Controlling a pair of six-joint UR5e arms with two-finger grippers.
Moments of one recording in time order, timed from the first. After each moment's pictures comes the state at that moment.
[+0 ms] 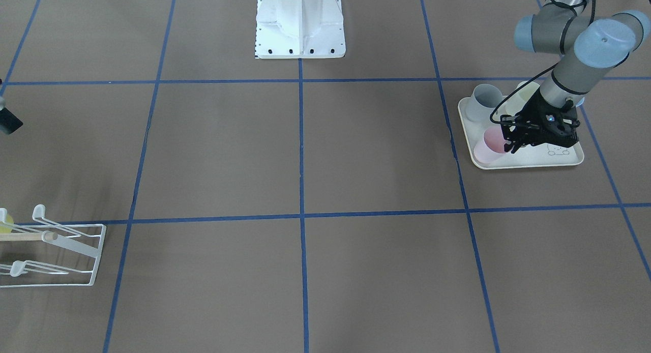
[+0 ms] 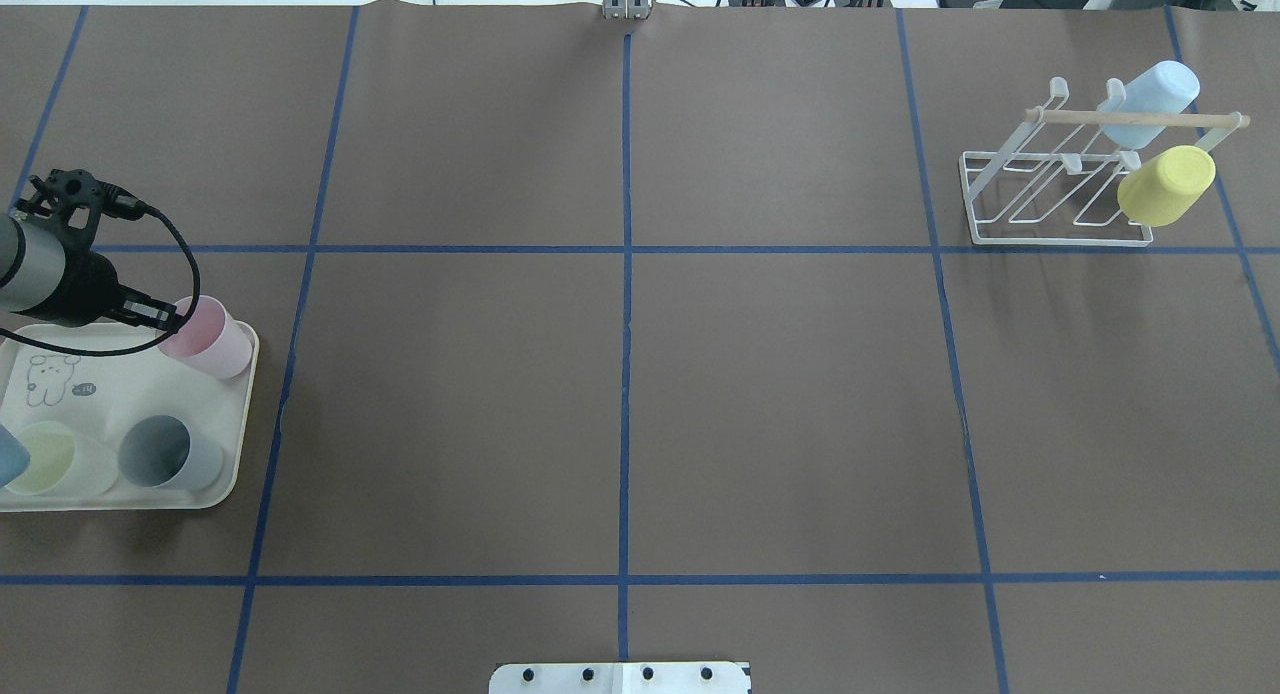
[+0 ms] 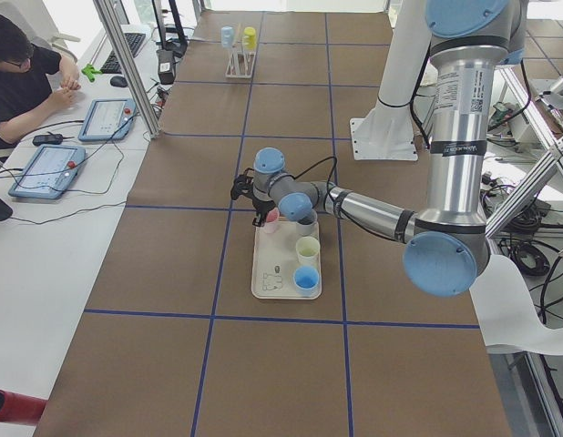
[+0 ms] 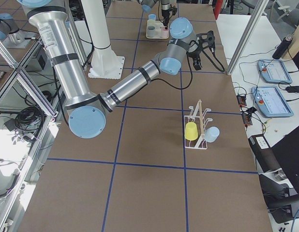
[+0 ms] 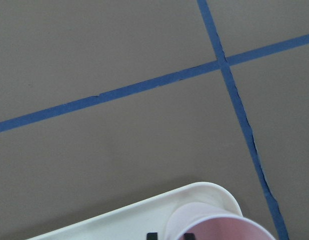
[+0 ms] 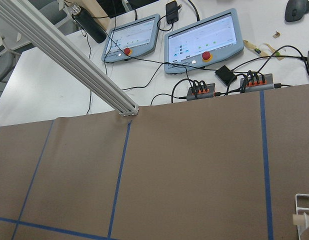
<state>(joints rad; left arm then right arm) -0.89 -1.58 -1.77 -2.08 -2.08 -0.64 1.32 -1.23 1.88 -1.00 2.37 1.05</state>
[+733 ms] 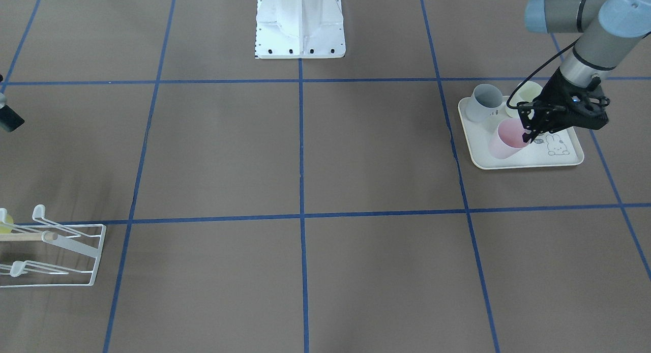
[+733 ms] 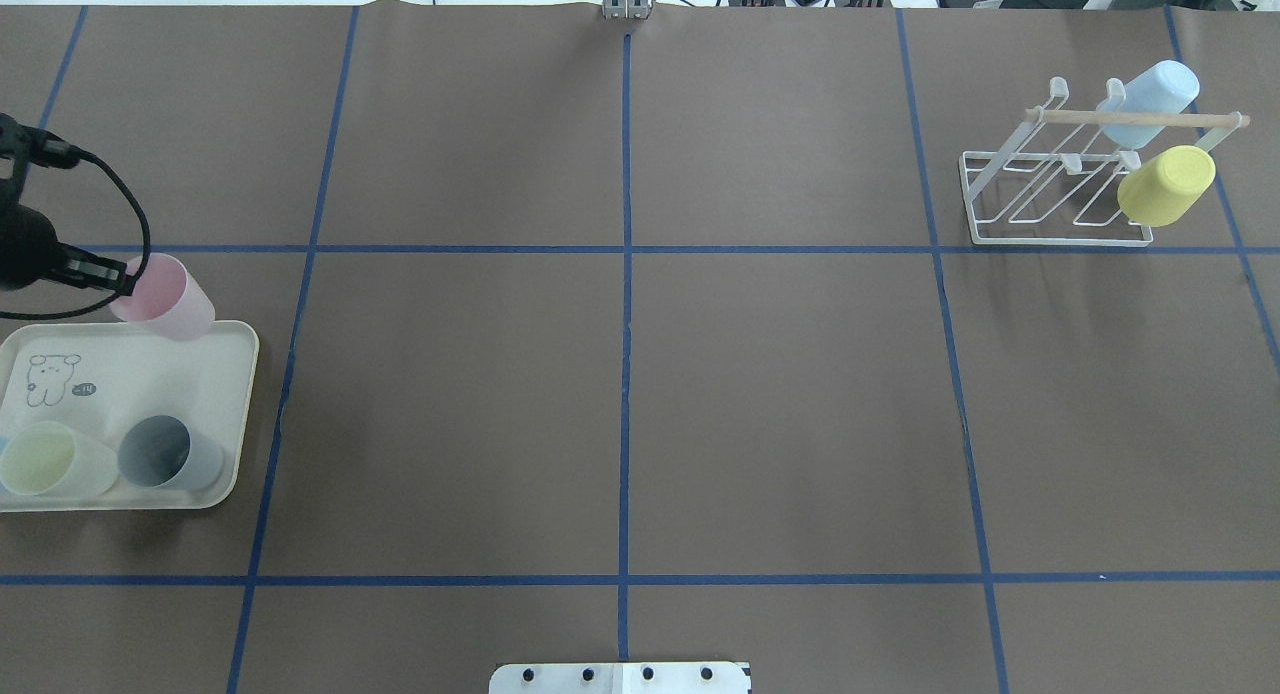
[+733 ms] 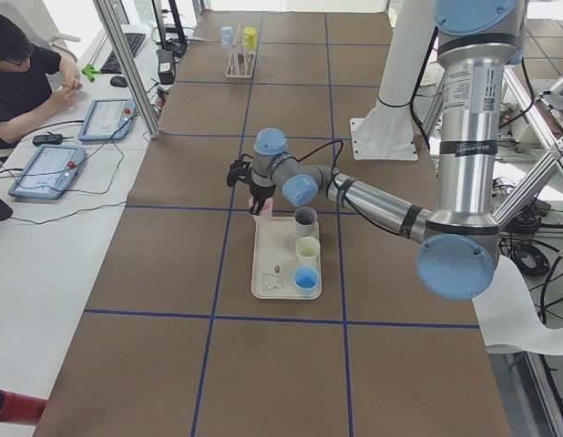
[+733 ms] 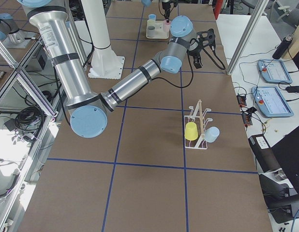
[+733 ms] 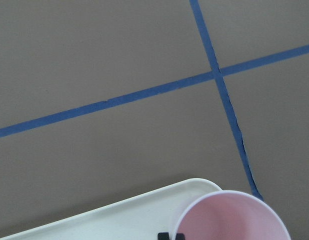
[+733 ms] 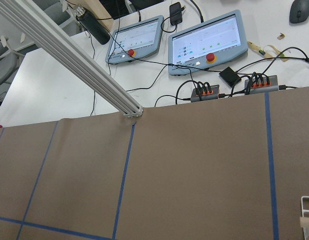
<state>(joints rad) -1.00 -1.56 -1.94 -1.93 -2.08 -0.65 1.32 -1.22 1.89 -1.00 2.37 1.06</state>
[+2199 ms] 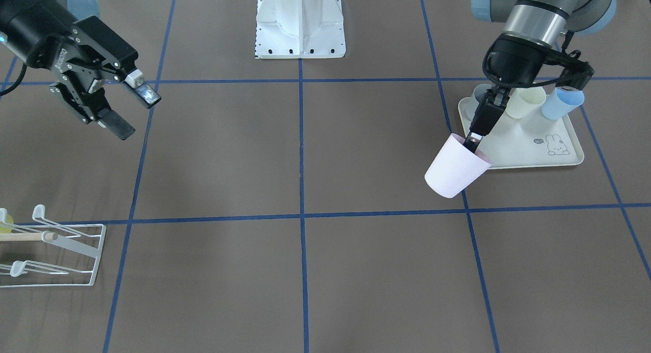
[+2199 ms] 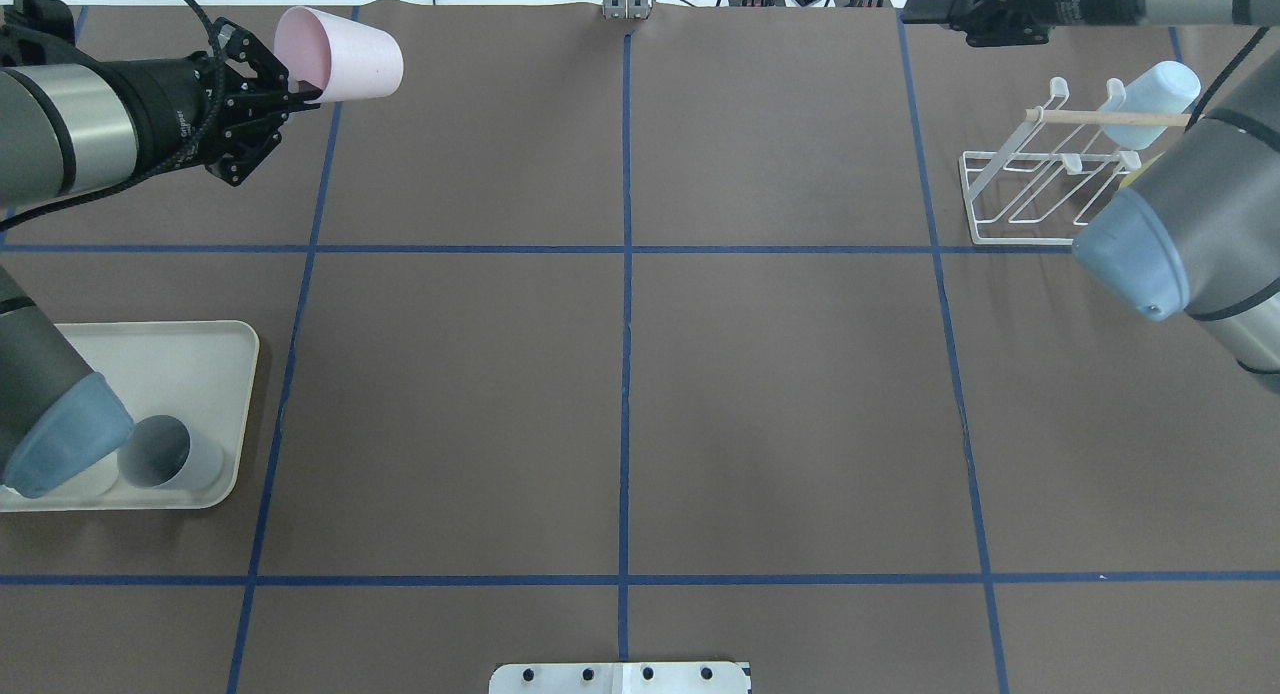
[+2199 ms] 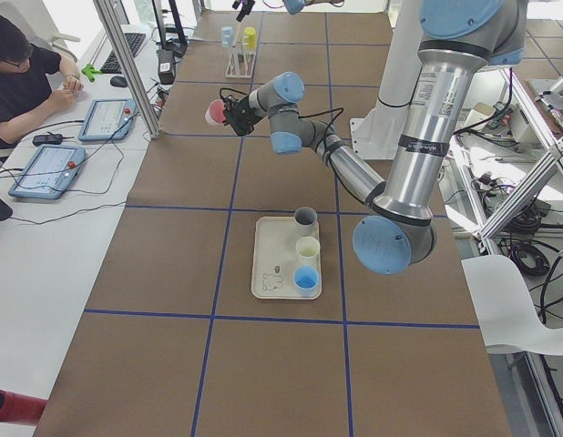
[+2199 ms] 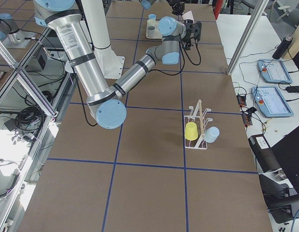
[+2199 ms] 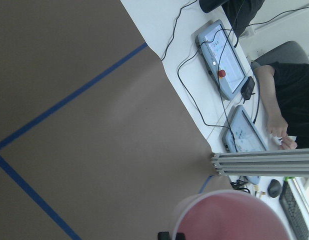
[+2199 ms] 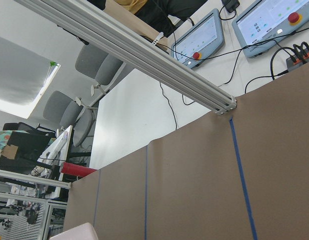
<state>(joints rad) -0.81 -1.82 -1.97 -2.36 -1.59 -2.27 1.01 -1.14 1.89 -0.64 2.00 1.69</state>
